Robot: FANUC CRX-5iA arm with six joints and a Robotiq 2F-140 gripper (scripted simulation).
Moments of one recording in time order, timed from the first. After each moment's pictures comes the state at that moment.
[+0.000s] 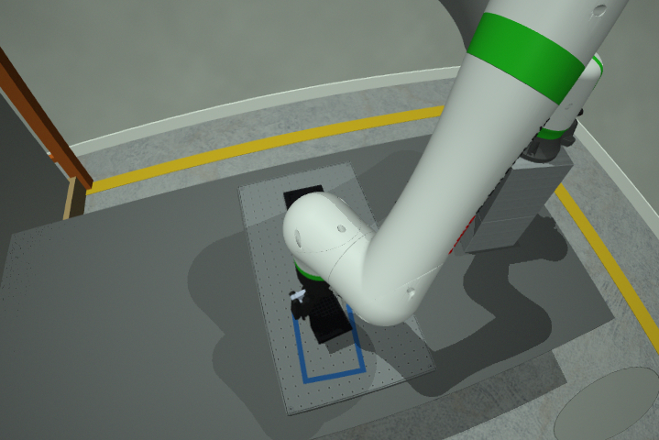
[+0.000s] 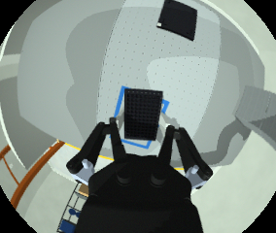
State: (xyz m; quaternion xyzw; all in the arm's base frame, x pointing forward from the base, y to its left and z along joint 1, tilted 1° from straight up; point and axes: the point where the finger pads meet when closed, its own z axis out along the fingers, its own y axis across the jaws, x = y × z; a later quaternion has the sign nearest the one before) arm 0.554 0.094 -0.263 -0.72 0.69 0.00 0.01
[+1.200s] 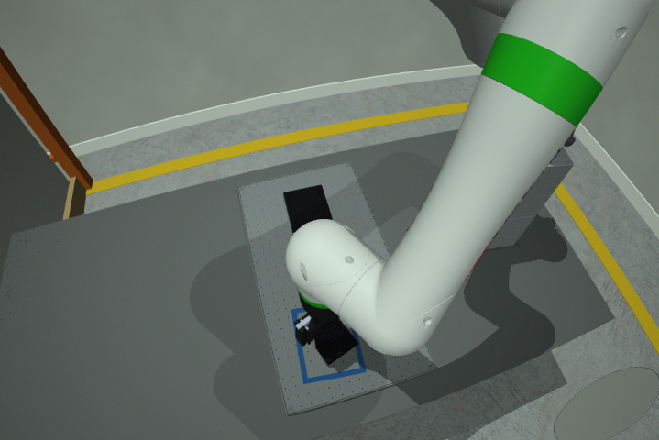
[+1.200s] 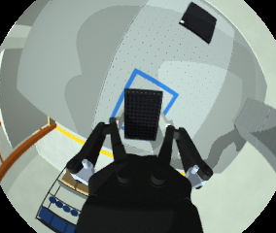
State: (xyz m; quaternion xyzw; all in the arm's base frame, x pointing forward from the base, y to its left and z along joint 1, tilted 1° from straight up) arm 0.565 0.141 -0.264 -0.79 0.62 0.00 0.01
